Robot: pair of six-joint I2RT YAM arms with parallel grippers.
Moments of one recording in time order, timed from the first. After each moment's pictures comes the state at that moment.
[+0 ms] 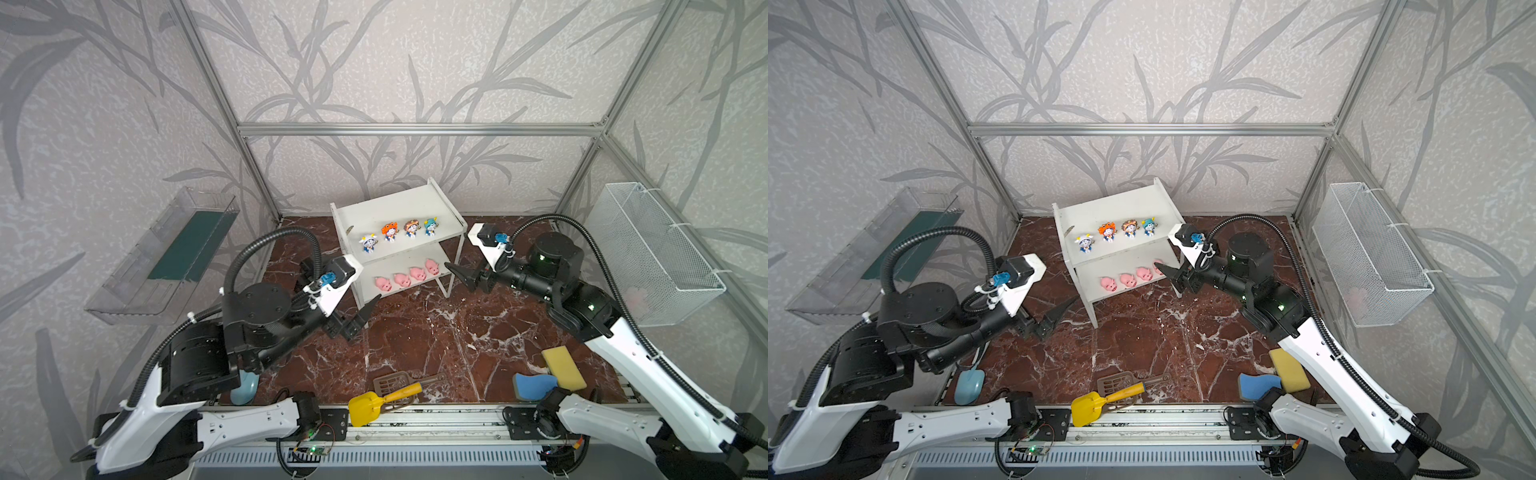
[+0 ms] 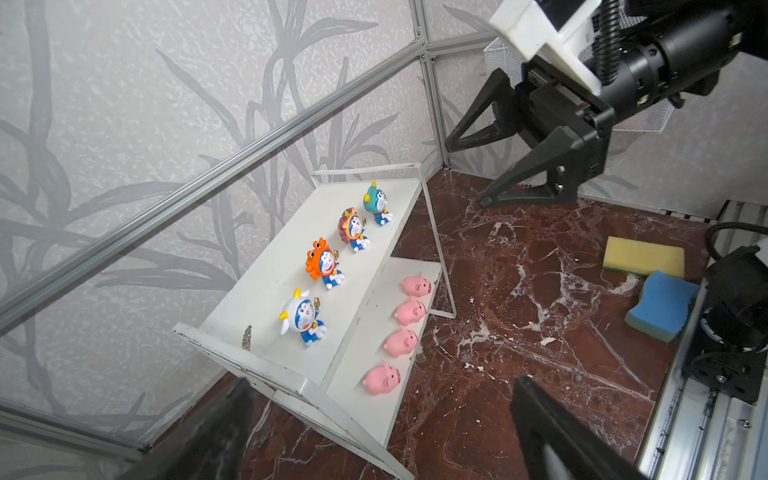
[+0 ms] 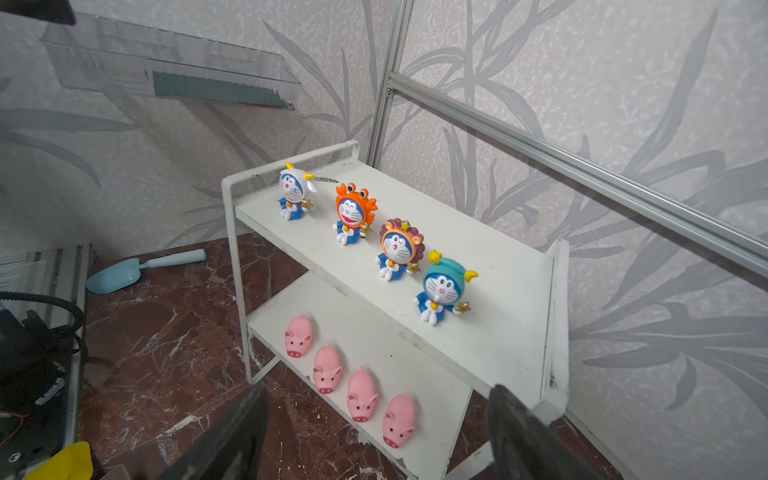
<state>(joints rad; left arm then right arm) -1.13 0.91 1.59 -0.99 -0.44 0.21 0.65 1.03 1.22 -0.37 -0.27 -0.23</state>
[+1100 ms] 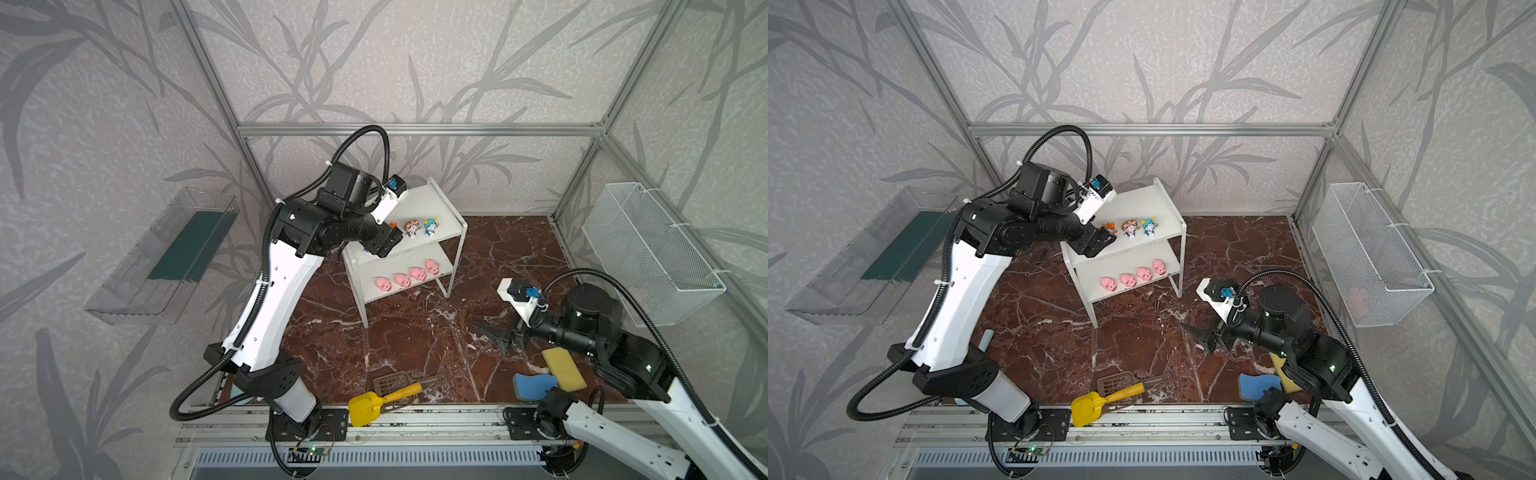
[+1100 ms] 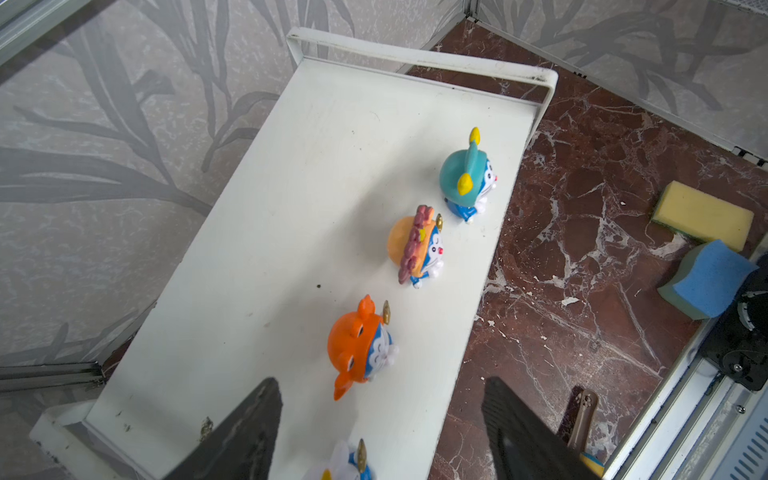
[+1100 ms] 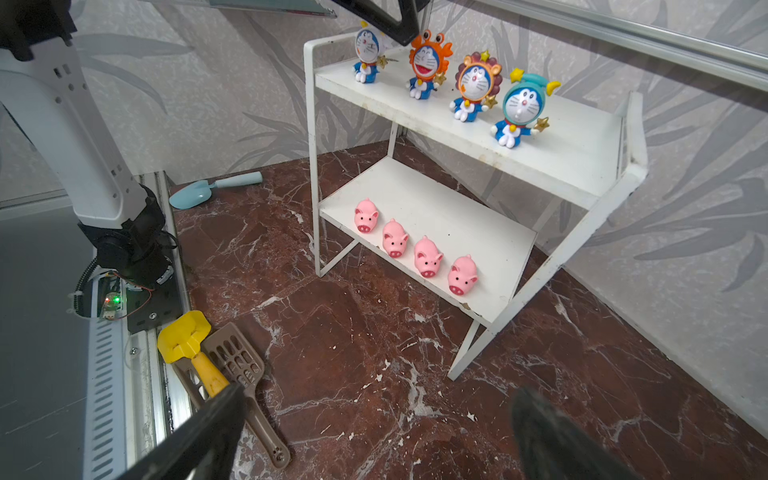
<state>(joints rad) -0.54 1.64 2.27 -1.37 0.08 0.26 0.71 0.69 1.03 -0.70 -0.24 -0.20</state>
